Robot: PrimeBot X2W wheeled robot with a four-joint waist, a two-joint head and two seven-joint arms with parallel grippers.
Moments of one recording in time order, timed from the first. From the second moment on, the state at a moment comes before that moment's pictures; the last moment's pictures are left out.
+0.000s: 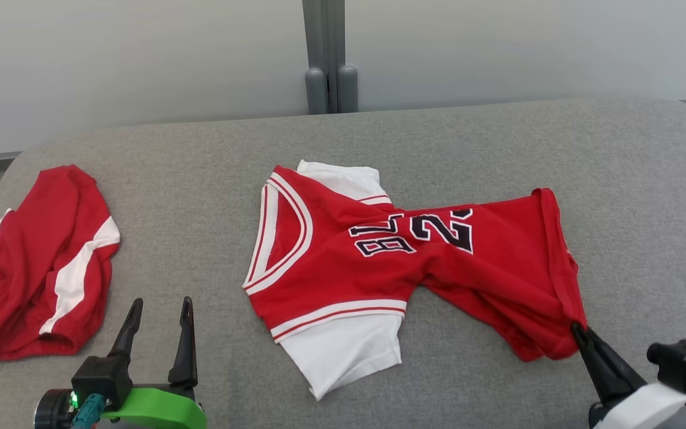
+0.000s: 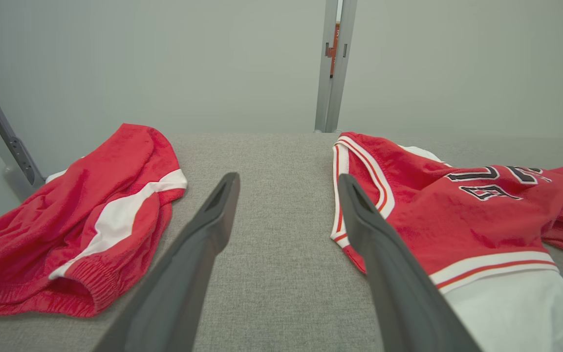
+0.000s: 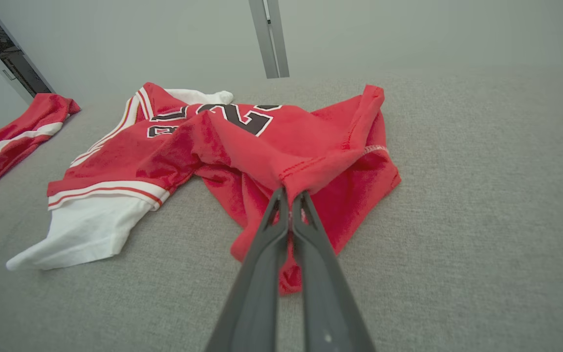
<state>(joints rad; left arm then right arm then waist) -0.01 0.05 -0.01 0.25 -0.14 -0.13 -0.26 0.01 -0.48 0.36 0.24 0.62 0.13 -0.26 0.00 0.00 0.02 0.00</state>
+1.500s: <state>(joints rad) -0.08 0.05 -0.05 0.26 -0.14 -0.13 -0.26 -0.42 -0.42 0.34 0.84 0.59 0.13 -0.05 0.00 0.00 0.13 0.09</state>
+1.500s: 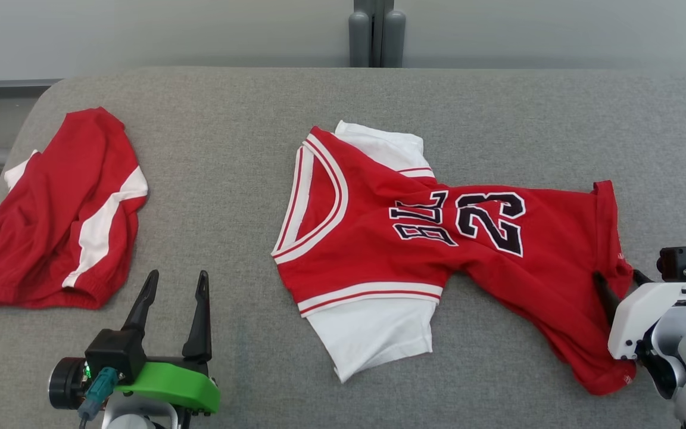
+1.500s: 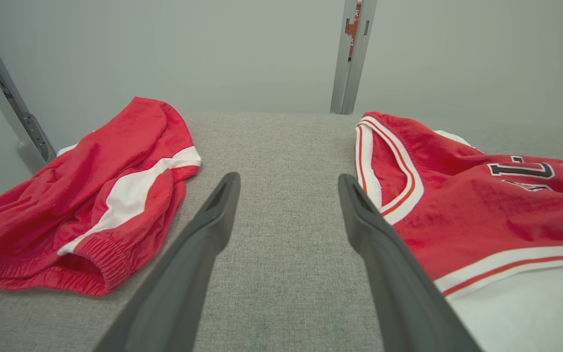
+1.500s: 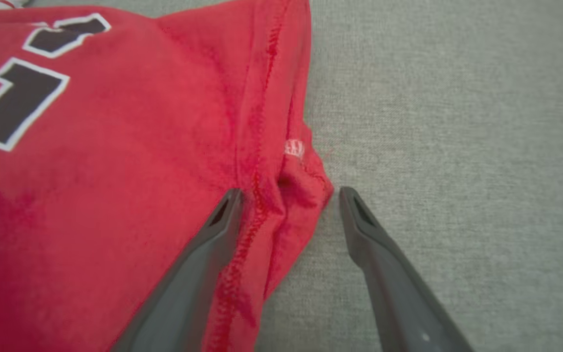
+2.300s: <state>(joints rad) -0.09 0.05 -0.07 0.27 -0.17 -0.13 -0.26 -0.63 -0.46 0.42 0.94 0.59 0.13 -0.26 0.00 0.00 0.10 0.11</state>
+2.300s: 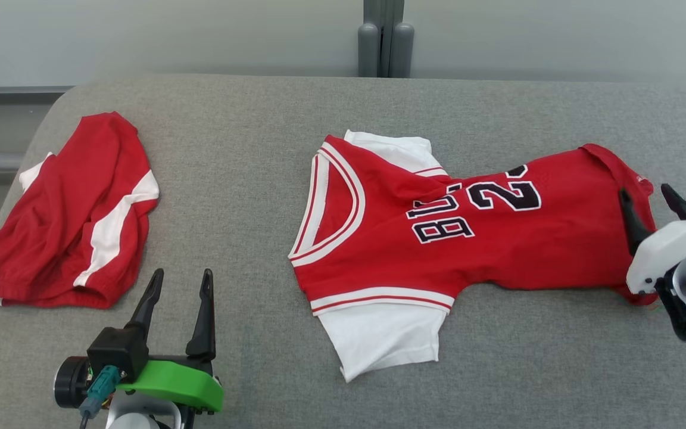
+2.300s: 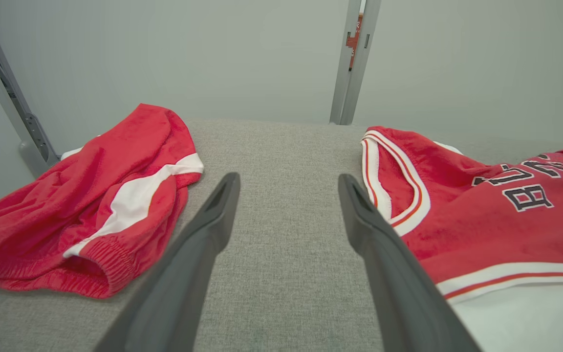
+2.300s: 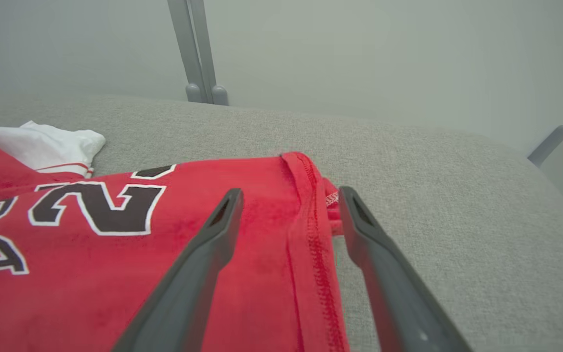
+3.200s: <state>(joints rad) -0.07 0.05 -0.07 0.27 -0.16 -0.13 -0.26 -0.28 -0.44 0.22 0.75 0.40 0.13 -0.26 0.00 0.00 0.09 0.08</state>
